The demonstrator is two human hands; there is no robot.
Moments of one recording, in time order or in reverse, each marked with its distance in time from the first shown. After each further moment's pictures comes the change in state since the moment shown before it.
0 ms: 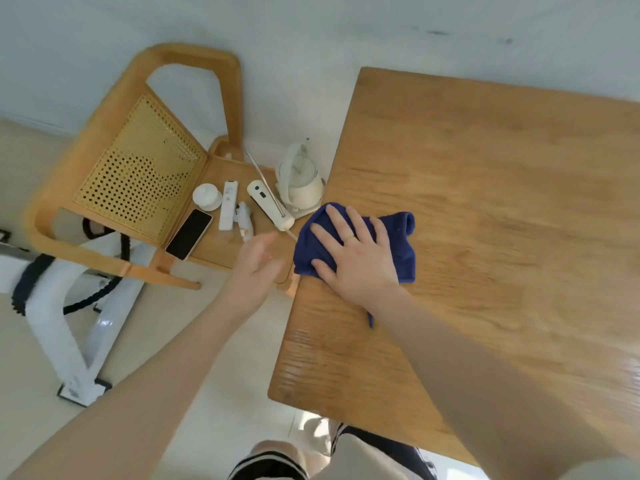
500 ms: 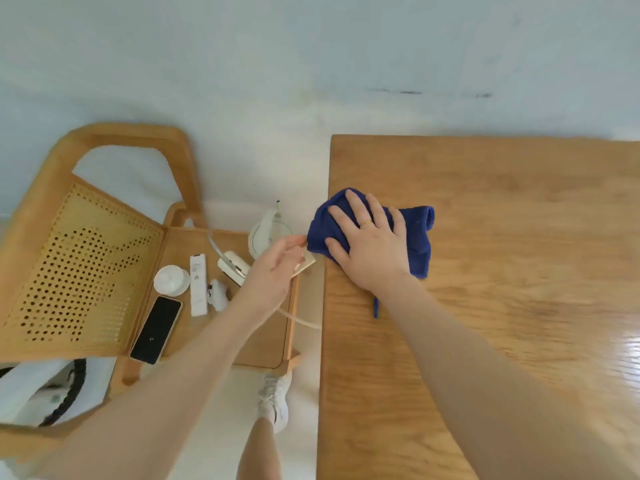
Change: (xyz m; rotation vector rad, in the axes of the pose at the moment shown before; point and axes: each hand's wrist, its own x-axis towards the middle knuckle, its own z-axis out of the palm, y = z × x) left_hand 0.180 0.068 0.001 -0.050 -0.226 0.128; right_hand 0.152 0.075 -0.022 0.016 0.126 0.323
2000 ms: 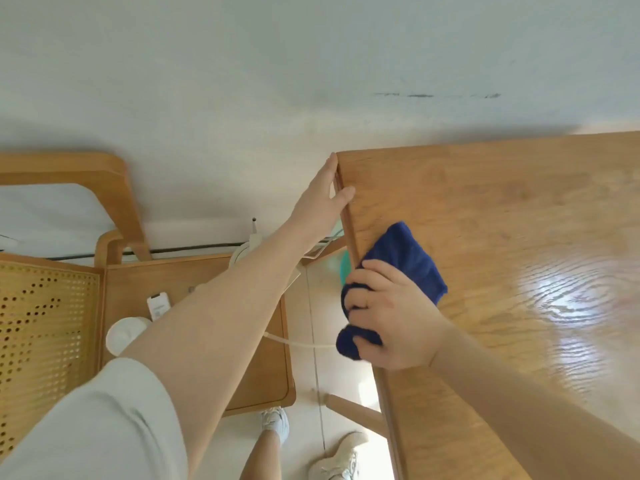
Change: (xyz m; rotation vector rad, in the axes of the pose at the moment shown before) left_hand 0.186 0.039 0.000 -0.002 -0.390 0.094; right_hand 0.004 -0.038 -0.023 0.064 -0.250 -0.366
